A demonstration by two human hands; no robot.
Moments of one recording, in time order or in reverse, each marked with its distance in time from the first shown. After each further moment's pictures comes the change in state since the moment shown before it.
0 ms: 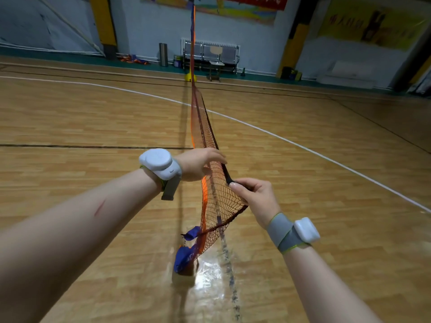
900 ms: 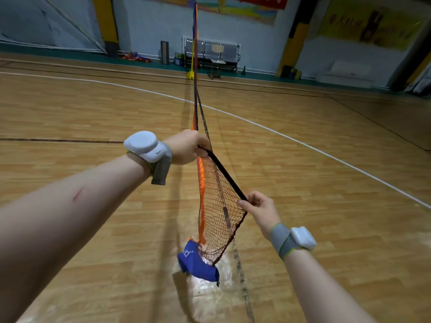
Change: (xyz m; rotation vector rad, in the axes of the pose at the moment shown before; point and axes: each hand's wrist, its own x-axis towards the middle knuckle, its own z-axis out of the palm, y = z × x) left_hand -0.111 -0.023 -0.024 -0.036 0.145 -0.072; right_hand -0.084 0.034 0.053 -0.086 0.071 0.165
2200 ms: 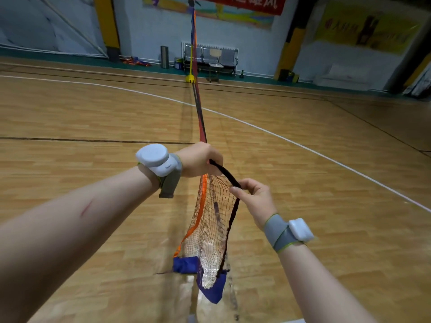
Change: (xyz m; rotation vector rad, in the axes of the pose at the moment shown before) left_hand -0.035 0.151 0.044 -0.006 -0.063 0.107; right_hand -0.082 -0.021 -0.085 0.056 -0.010 -0.126
